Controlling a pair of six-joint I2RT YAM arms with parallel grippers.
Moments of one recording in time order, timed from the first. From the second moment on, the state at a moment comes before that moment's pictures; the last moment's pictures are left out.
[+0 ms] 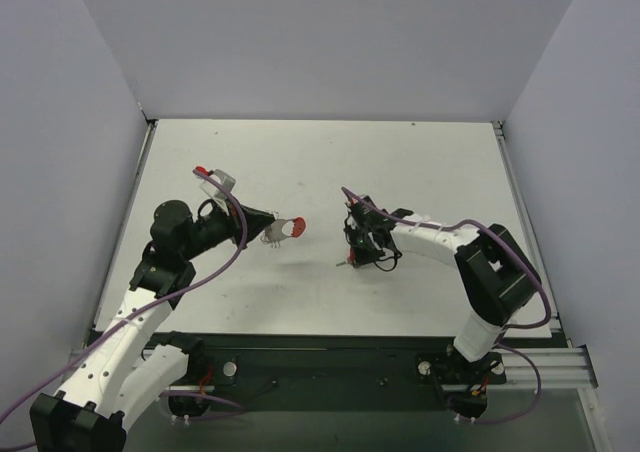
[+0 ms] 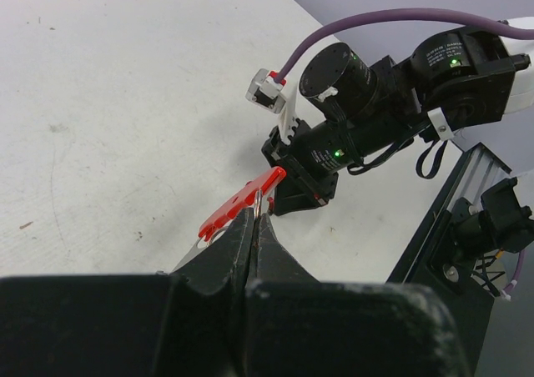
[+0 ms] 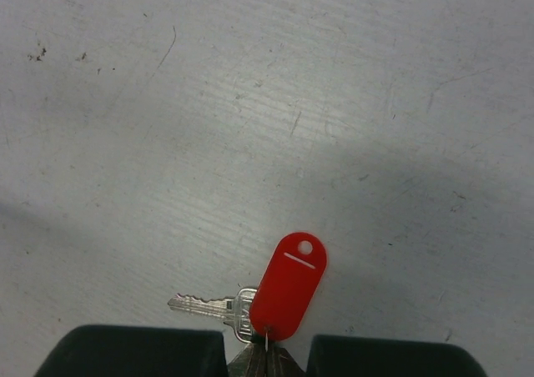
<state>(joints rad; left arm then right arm) -0.32 0.81 0.68 0.03 0.58 -0.32 0.65 1.69 0.94 -0.40 -0.03 0.35</state>
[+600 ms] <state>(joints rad) -0.32 0.79 0.68 0.02 0.64 -0.30 0.65 1.35 0.92 -0.33 -0.23 0.12</state>
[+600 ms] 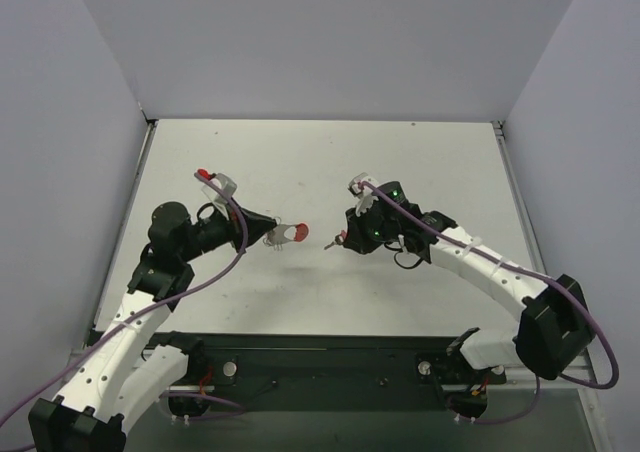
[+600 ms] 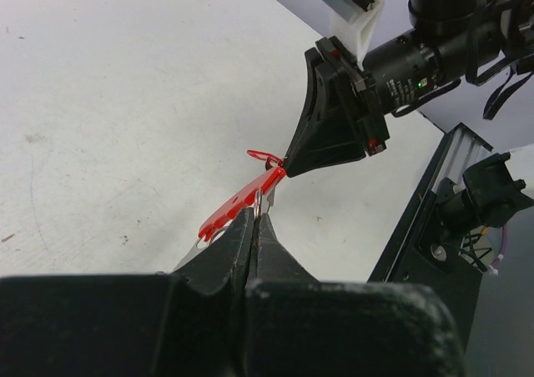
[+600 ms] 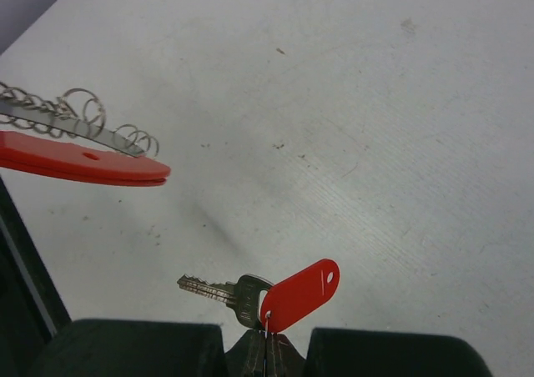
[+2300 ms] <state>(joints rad) -0.35 0.80 0.84 -0.16 0.87 -0.07 0.51 1.38 1.30 -0.75 -0.12 0.26</state>
